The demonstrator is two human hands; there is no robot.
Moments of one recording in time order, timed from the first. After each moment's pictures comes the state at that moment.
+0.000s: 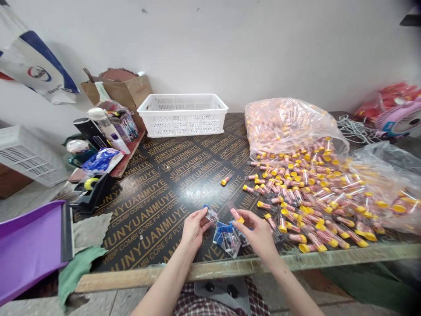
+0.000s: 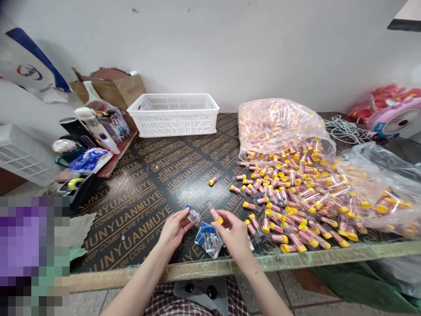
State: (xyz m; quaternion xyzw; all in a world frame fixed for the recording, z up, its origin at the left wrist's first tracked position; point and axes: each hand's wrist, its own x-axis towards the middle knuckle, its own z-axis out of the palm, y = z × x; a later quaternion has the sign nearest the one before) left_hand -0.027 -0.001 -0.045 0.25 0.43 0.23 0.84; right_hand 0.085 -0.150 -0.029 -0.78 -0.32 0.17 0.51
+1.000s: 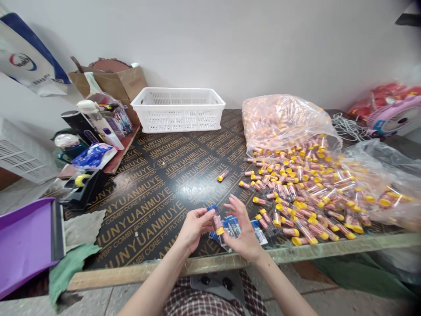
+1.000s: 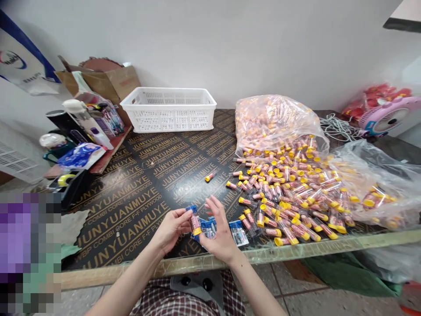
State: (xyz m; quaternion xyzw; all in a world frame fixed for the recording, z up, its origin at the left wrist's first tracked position) left_hand -0.038 -0.015 -0.012 0.41 0.30 0.12 0.85; right_hand 0.062 -0.144 -0.030 -0.68 -0.48 0.11 0.55
